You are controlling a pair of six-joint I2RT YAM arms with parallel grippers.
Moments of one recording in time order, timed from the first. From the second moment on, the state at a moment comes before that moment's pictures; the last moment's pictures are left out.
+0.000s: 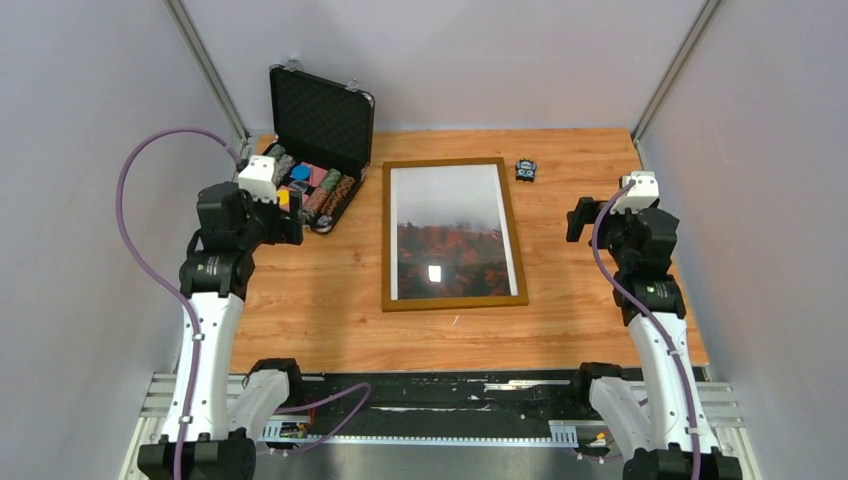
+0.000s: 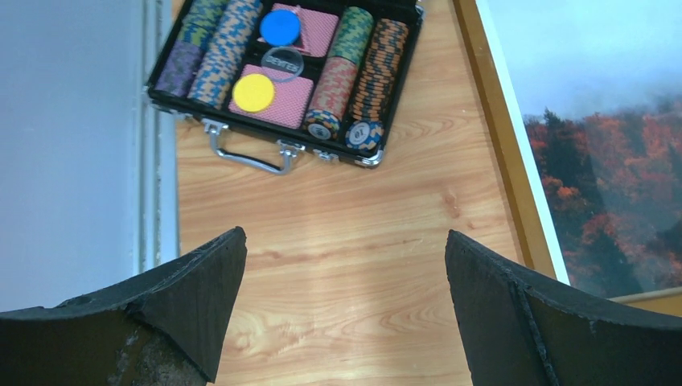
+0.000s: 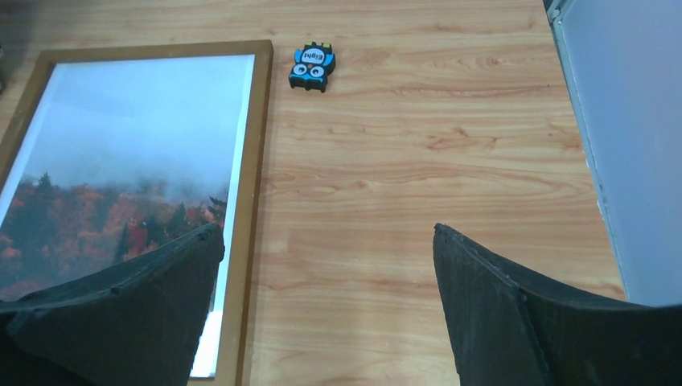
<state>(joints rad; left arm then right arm) 0.06 0.90 1.03 -0.60 0.15 0.13 -0.07 0.82 0.75 -0.20 -0.14 0.03</state>
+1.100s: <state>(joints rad) 0.06 0.68 0.67 -0.26 0.01 -0.01 -0.07 0.72 0.66 -0.32 -0.16 -0.05</state>
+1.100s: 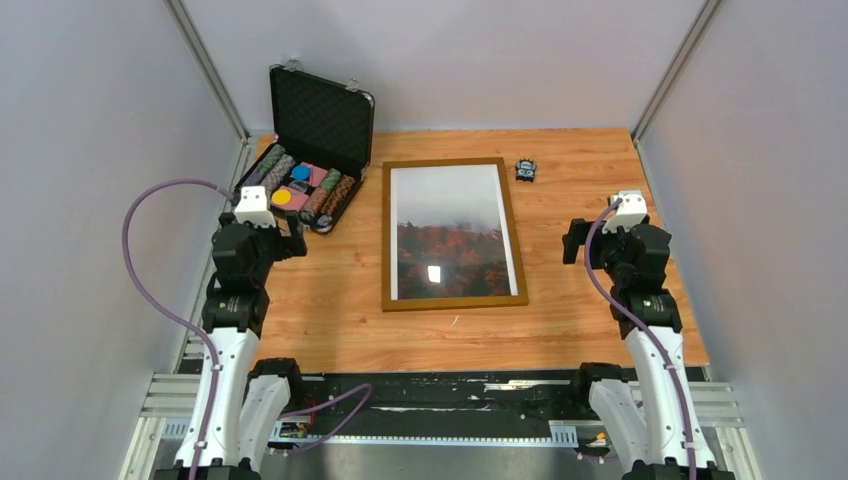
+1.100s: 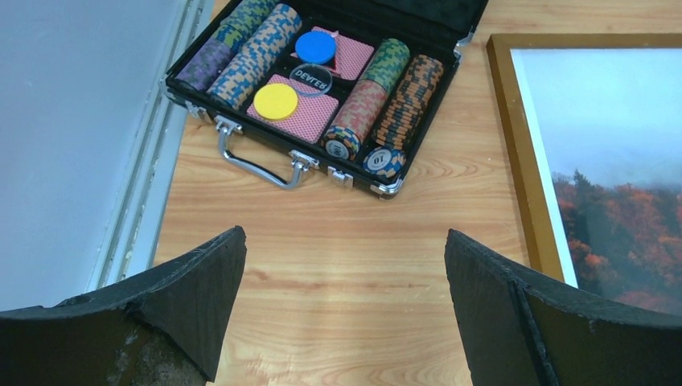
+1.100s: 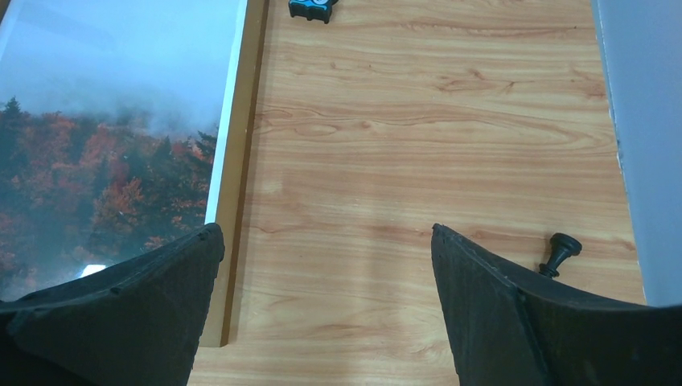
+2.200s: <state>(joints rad) 0.06 0.72 0.64 -0.23 0.04 0.04 -0.07 0.73 0.62 -0.30 -0.14 -0.05</state>
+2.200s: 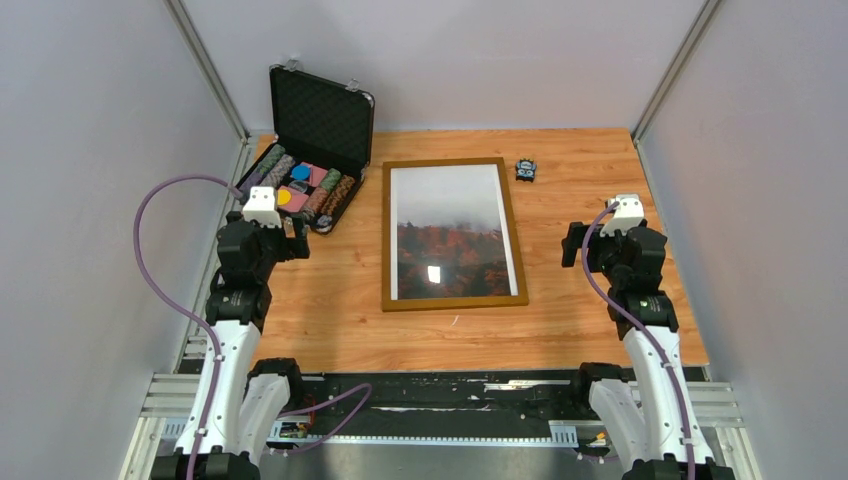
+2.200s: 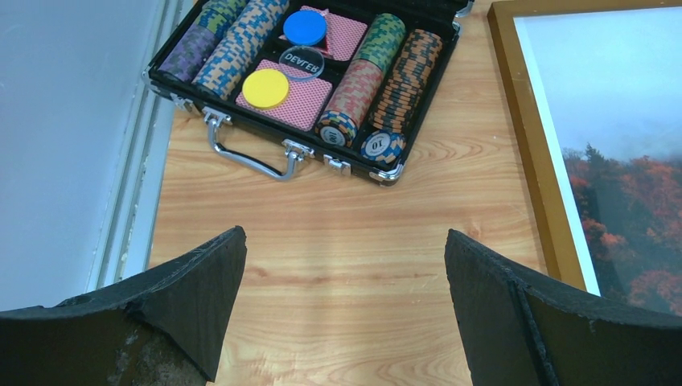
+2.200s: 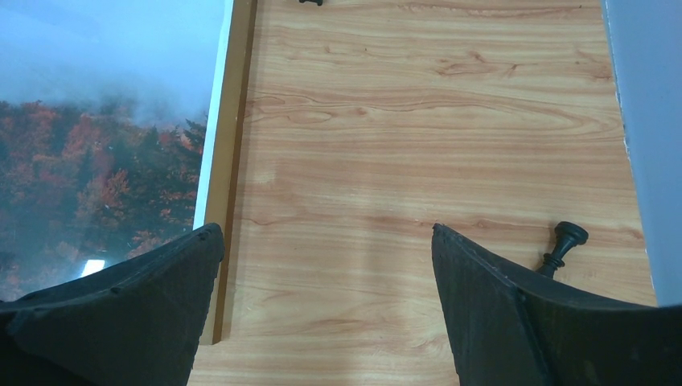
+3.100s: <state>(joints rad) 0.06 0.71 0.64 -0.24 0.06 0.05 -0.07 0.70 0.61 -0.29 -0.15 -0.05</state>
